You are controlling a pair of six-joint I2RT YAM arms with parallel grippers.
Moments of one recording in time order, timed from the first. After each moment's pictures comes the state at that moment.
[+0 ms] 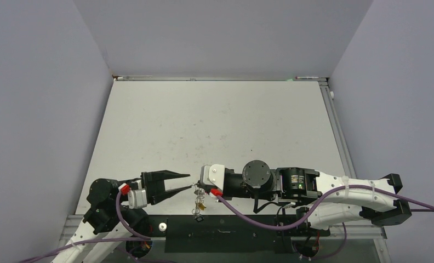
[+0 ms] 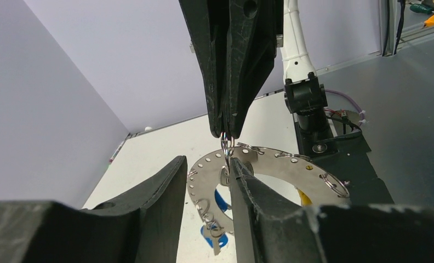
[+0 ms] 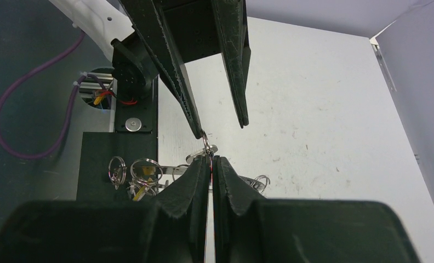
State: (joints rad) left arm -0.69 0.22 0.48 0.09 0.79 0.14; right arm 1.49 1.10 1.21 -0.40 0.08 -0.26
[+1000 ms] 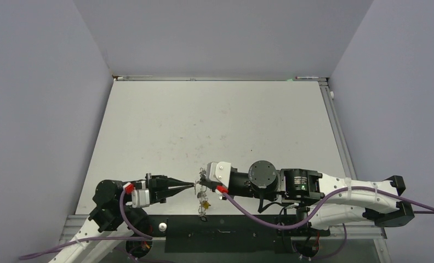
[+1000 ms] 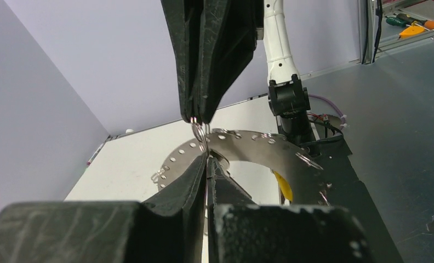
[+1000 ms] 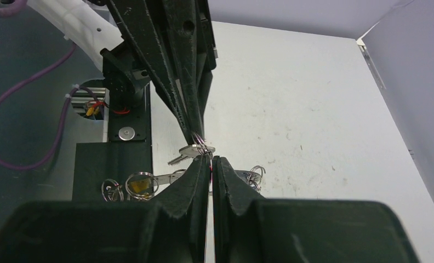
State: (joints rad) left arm -0.73 0.21 0.39 0.18 0.79 0.08; right arm 1.47 1.06 1.15 -0.33 0.10 -0.25
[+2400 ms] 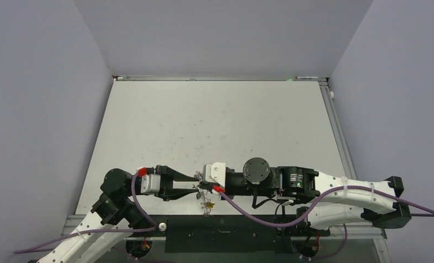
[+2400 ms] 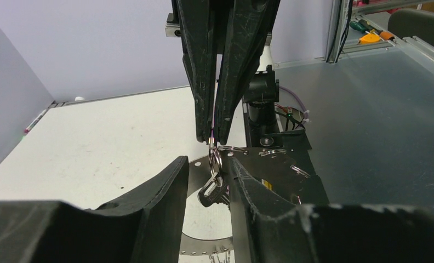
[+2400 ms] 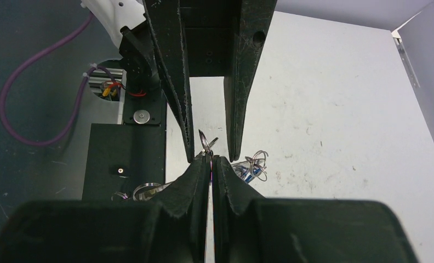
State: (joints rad) left arm -0.74 0.34 0.46 0.12 0.82 -0.02; right arm 1.43 1.08 1.14 -0.37 -0.02 -0.25
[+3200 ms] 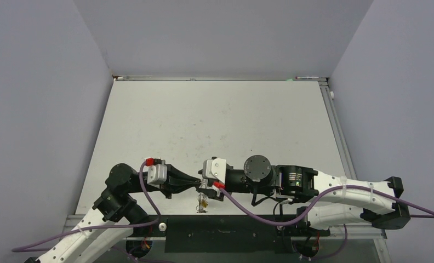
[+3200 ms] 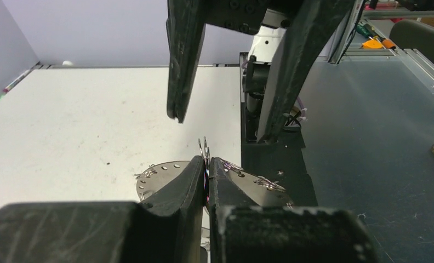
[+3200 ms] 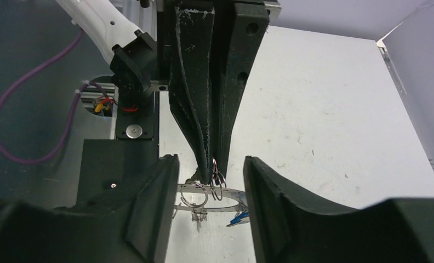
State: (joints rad) left arm -0.74 0.41 0.48 0.09 0.79 -0.10; right arm 1.41 1.08 1.14 -0.32 -0.02 -0.25
